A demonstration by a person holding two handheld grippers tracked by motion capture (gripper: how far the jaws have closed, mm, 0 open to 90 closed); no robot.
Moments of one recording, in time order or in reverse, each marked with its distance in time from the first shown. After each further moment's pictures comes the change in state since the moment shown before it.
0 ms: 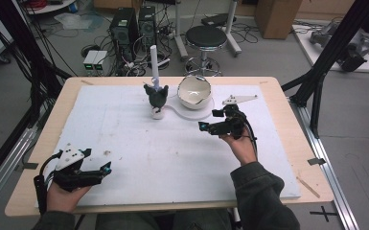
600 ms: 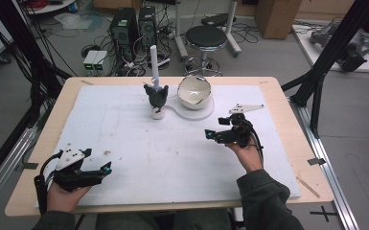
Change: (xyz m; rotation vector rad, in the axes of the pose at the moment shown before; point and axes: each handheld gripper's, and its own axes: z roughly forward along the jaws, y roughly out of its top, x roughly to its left) left arm -0.001 0.000 0.001 0.003 -0.002 0.005; right arm -0.005 -0.029 -0.013 0.011 -0.014 0.021
